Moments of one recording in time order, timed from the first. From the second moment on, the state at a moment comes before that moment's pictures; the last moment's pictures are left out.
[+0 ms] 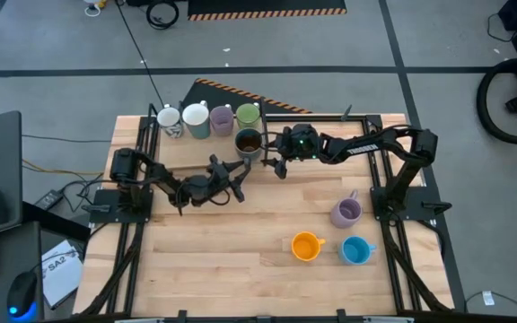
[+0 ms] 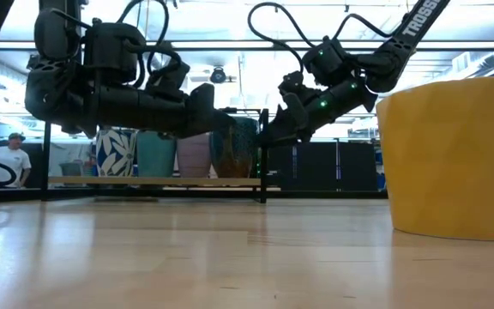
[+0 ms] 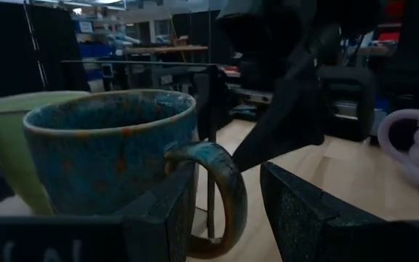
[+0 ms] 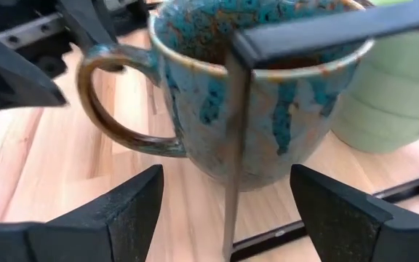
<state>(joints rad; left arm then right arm) 0.00 1.91 0.45 1.52 -0.63 0.02 -0.40 1.70 0.82 0.44 -0.17 -0.05</state>
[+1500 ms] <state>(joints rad) -0.03 1.90 0.53 1.33 -0.69 0.00 -0.40 1.60 0.82 0.29 -0.12 -0.04</state>
